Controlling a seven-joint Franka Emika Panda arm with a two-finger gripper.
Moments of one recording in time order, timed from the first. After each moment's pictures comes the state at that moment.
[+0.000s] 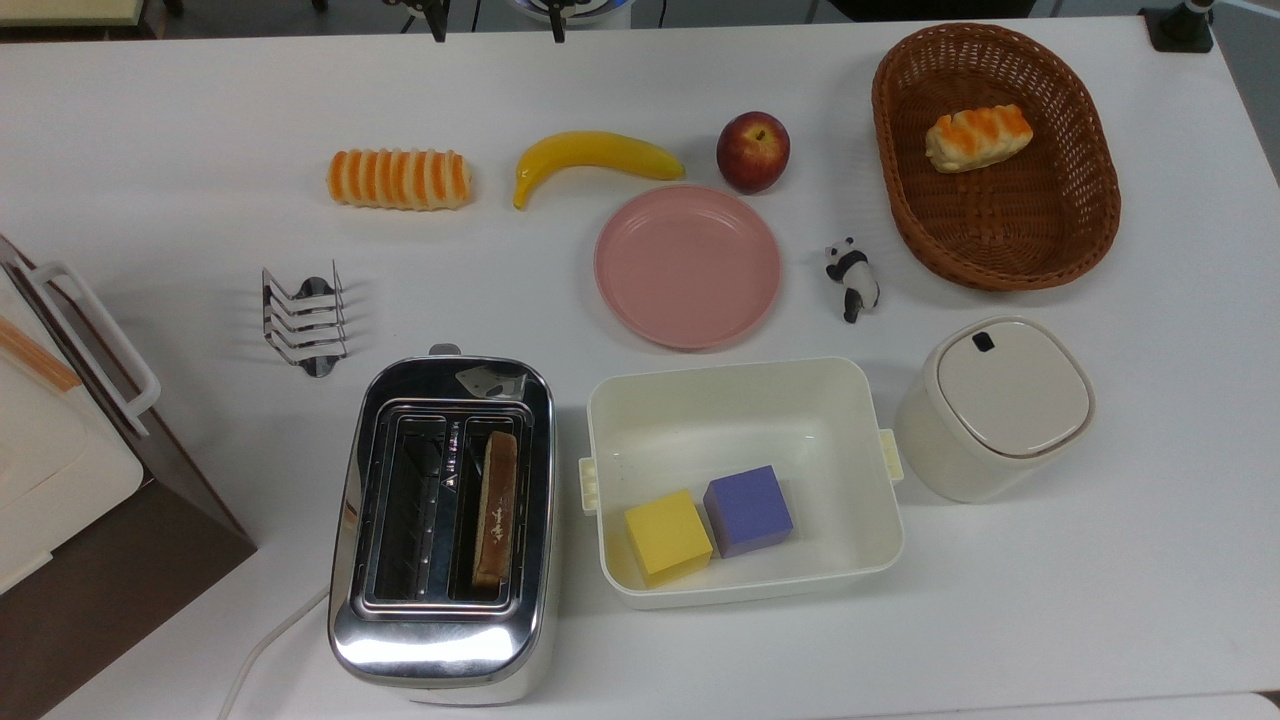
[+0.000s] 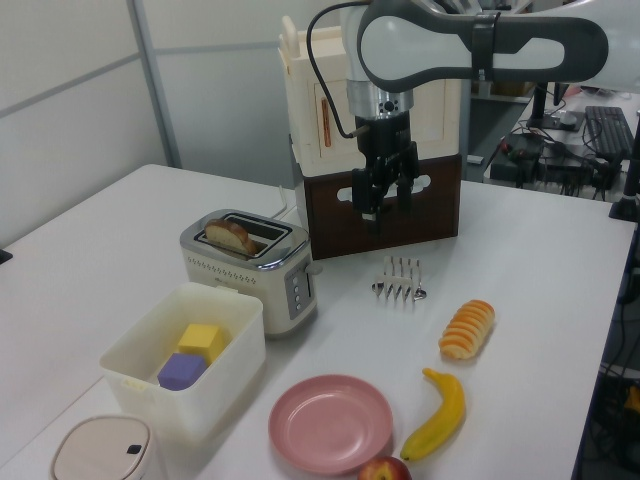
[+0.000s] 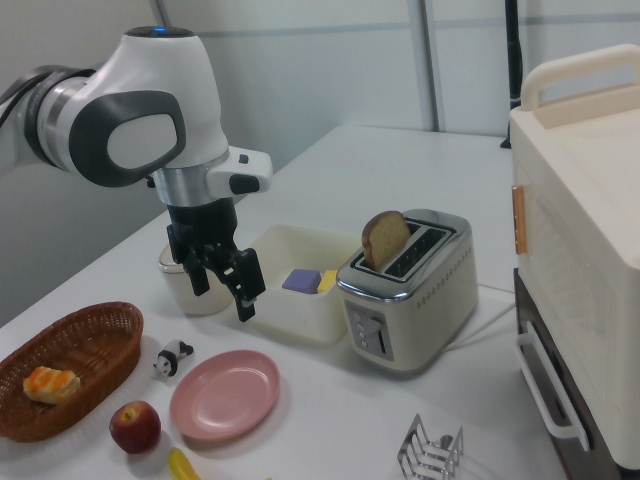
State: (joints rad) arm 0.13 0.03 -0.19 -1.57 0.06 1.51 -0.01
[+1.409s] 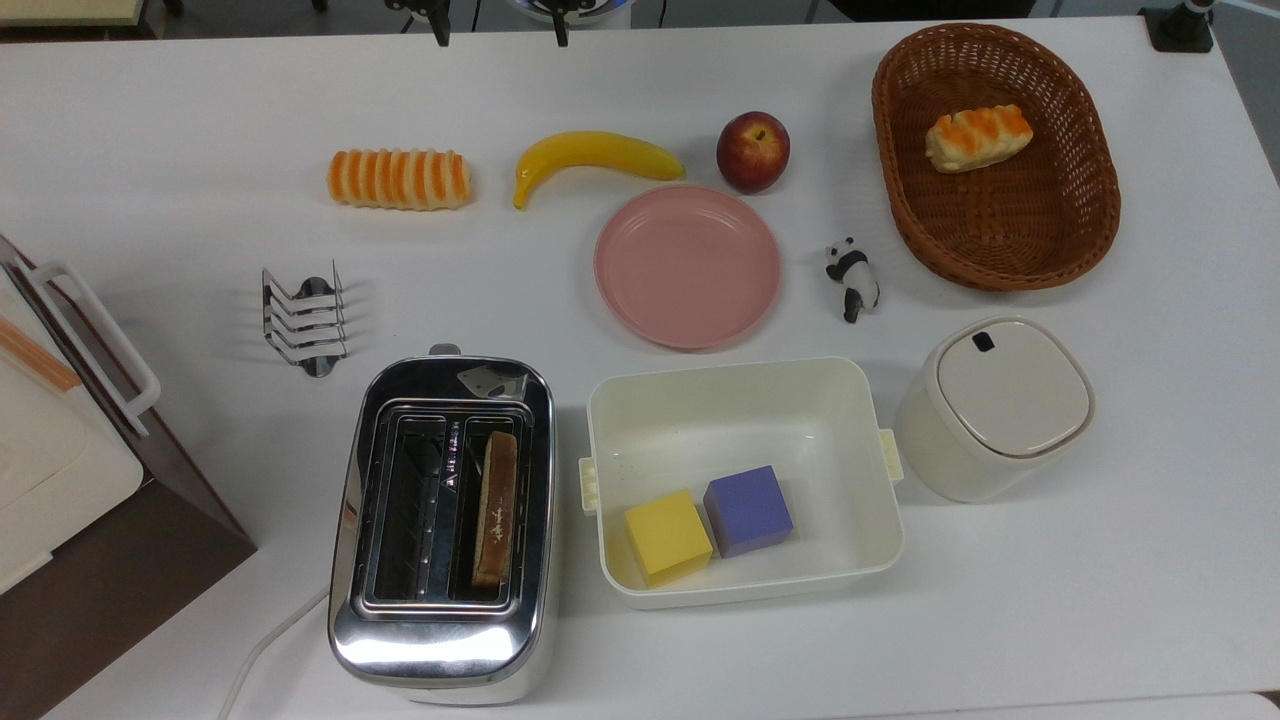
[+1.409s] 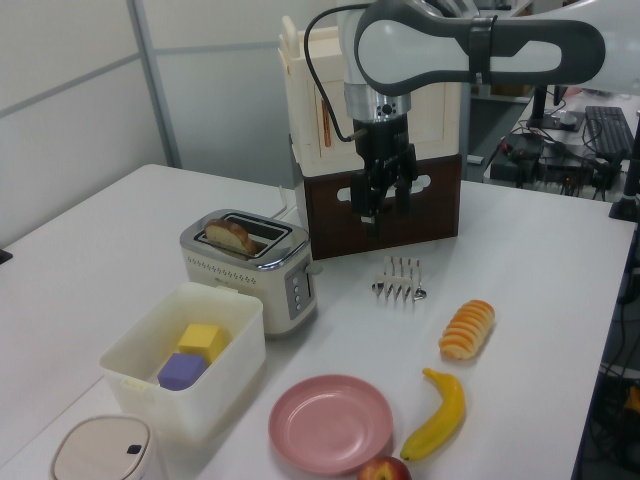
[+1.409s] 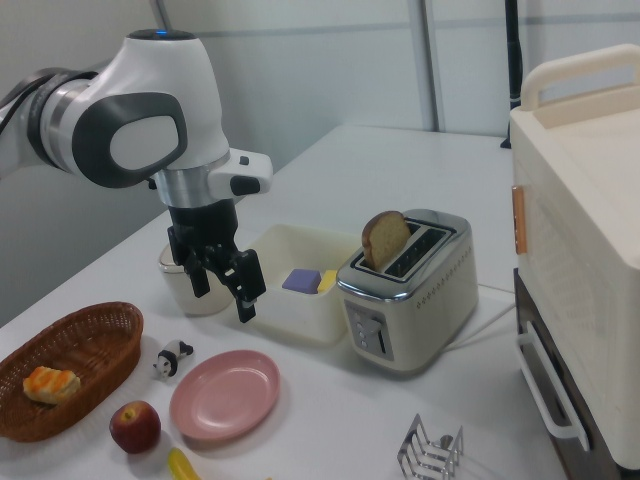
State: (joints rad) arm 0.14 0.04 -0.18 -1.57 0.05 1.51 -0.01
